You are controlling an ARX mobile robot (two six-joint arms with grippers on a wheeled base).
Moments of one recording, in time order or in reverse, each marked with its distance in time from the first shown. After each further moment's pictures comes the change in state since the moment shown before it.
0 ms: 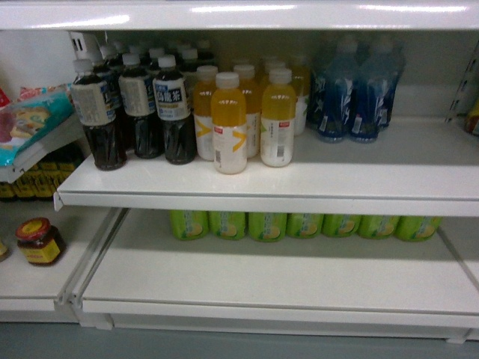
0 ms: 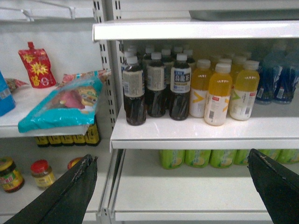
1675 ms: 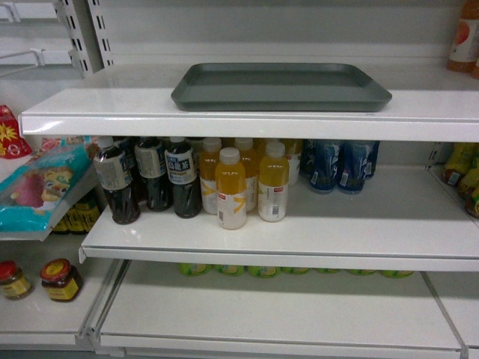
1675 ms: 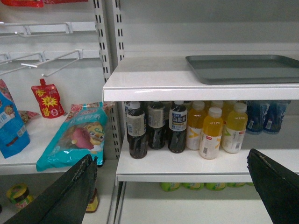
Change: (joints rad) left arm 0.000 0.000 0.000 0.002 0.000 0.000; right arm 0.000 0.000 0.000 0.000 0.001 0.001
